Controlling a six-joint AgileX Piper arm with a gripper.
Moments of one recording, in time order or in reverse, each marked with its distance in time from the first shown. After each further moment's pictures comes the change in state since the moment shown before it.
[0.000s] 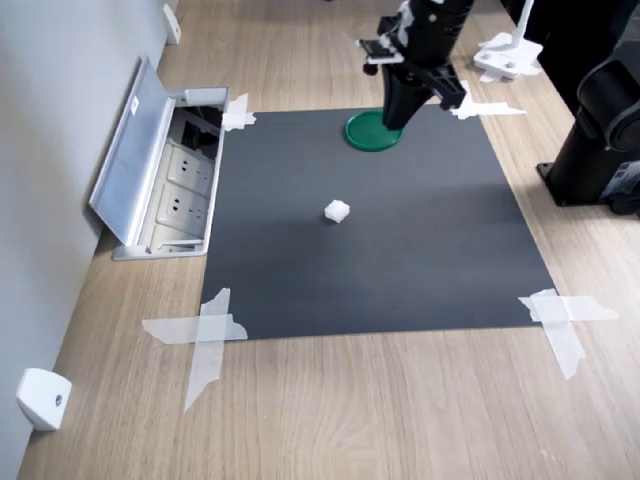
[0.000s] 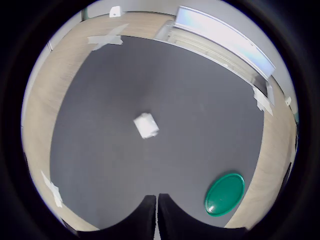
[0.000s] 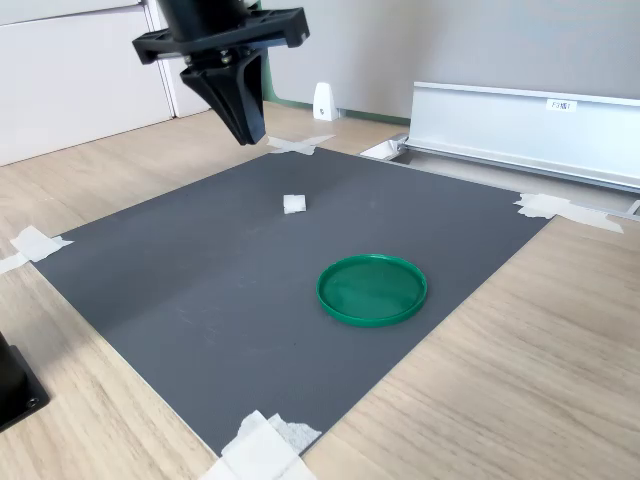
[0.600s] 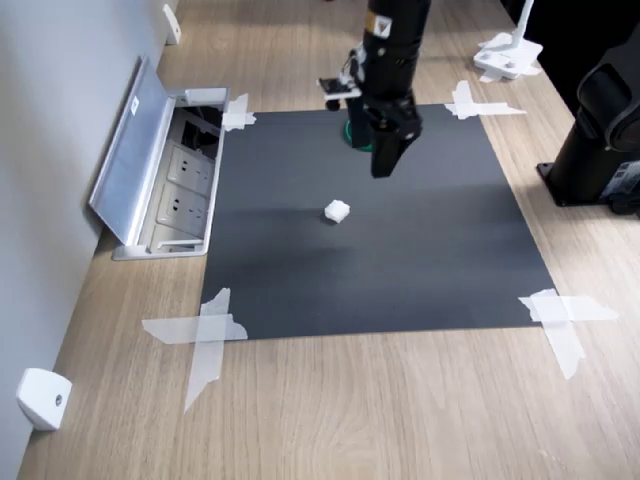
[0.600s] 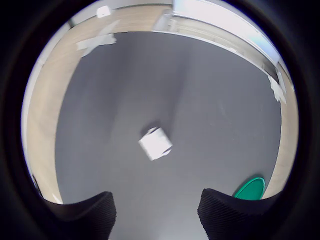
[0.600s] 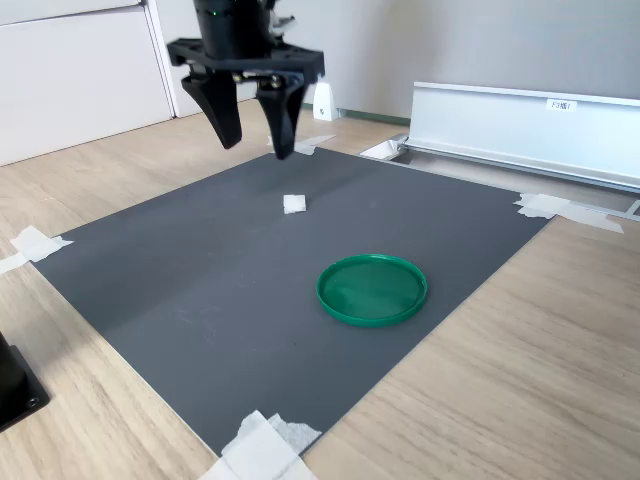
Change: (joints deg) arm 0.1 12.5 -3.7 4.0 -3.0 6.6
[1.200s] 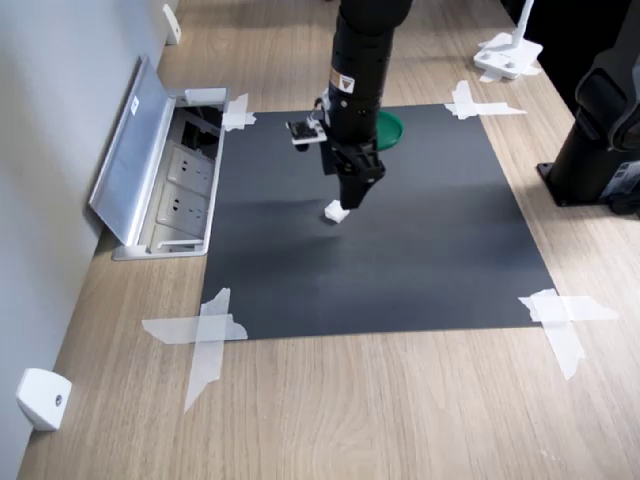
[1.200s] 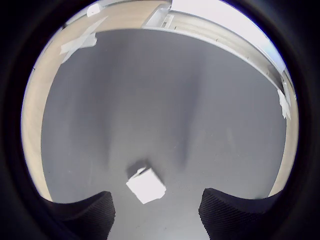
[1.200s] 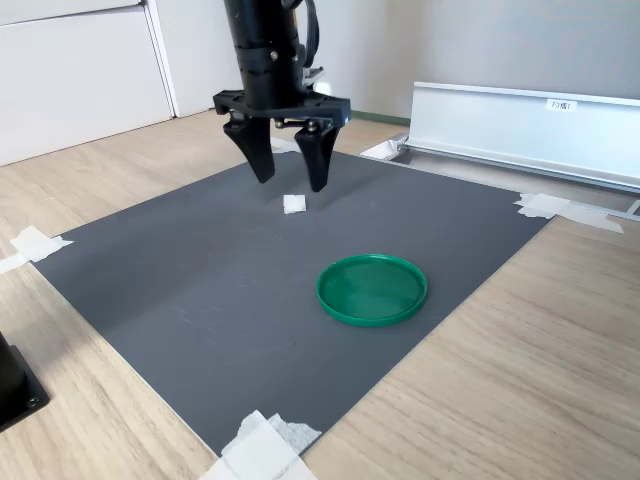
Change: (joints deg) arm 3.9 8.7 -3.0 -4.1 -6.9 3.9
